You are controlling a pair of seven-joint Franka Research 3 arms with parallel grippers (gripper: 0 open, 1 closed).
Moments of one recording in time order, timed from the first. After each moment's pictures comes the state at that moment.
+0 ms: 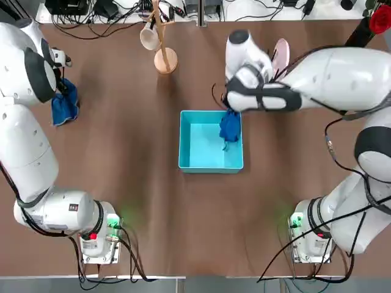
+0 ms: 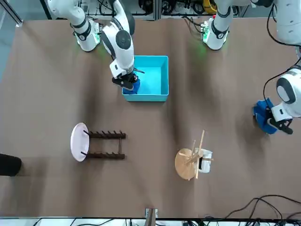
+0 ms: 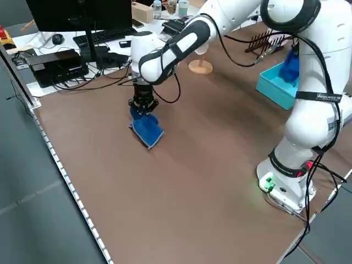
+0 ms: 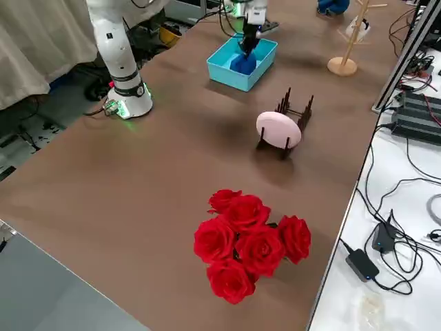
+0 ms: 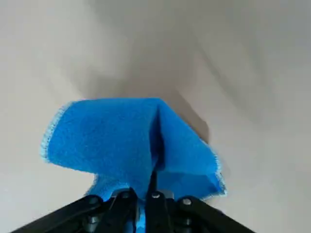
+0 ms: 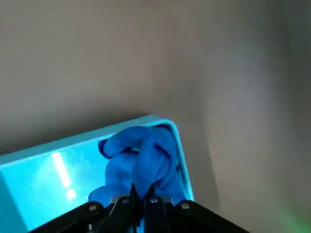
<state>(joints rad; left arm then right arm) -0.07 0.53 0.52 -1.95 -0.14 2.37 1.04 0.88 0.15 -0.13 -2.06 0.01 2.09 1.03</state>
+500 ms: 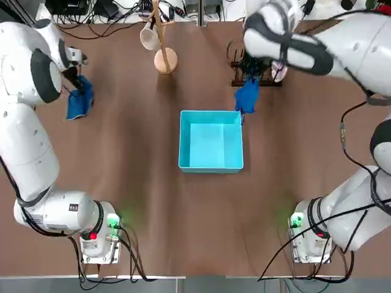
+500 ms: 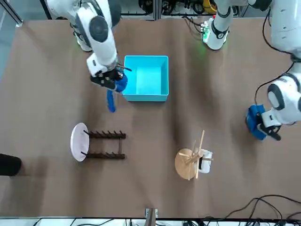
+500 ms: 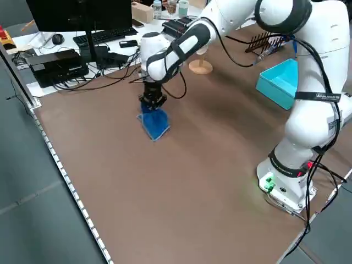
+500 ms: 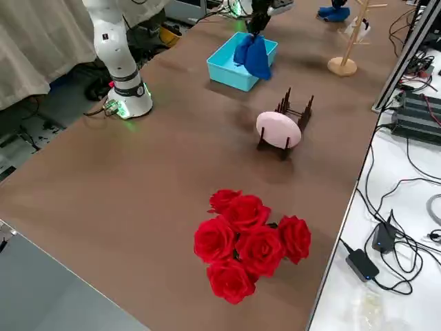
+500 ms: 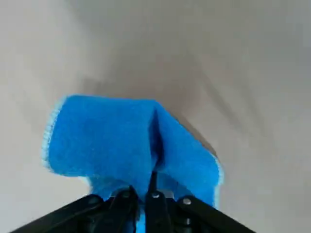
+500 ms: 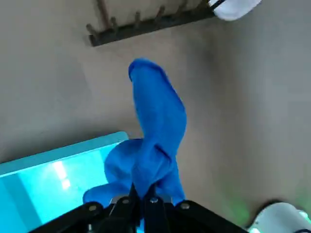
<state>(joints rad) -0.08 0.56 0.33 -1.94 -0.18 2.40 0.88 0.71 0.08 -0.13 -1.83 0.00 1.73 0.82</state>
